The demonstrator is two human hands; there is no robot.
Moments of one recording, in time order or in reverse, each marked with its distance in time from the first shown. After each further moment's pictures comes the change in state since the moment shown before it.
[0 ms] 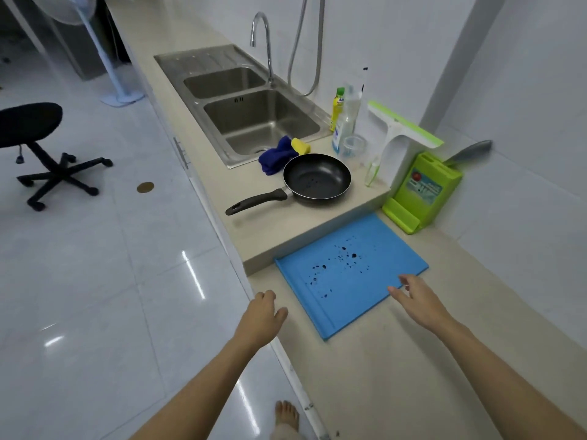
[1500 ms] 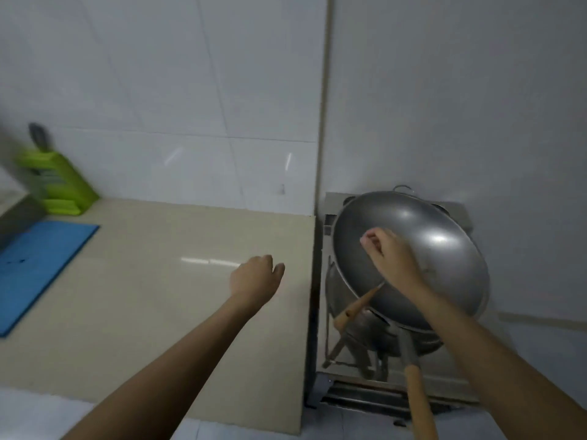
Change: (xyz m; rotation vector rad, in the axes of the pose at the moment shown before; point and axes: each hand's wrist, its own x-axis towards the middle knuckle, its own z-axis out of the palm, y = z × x) left_hand -0.446 0.409 0.388 0.523 -0.077 0.824; right_hand -0.645 0.445 -0.186 0.016 0.836 0.323
